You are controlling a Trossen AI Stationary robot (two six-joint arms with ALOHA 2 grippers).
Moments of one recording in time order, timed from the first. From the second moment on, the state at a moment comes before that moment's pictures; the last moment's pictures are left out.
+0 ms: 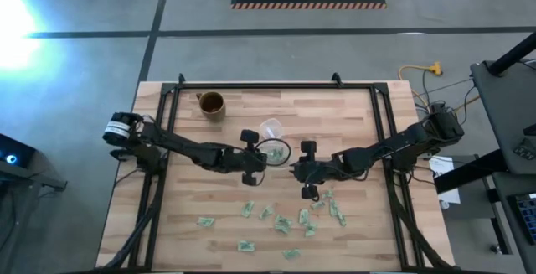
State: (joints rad) left arm -0.15 1.62 0.93 -0.08 -0.50 0.30; right arm 0.26 1.55 0.85 -0.10 0.42 -0.02
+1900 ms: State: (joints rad) left arm -0.46 1.56 0.93 -0.34 -0.62 0.04; right arm 0.62 1.55 0.85 -0.36 0.34 0.38
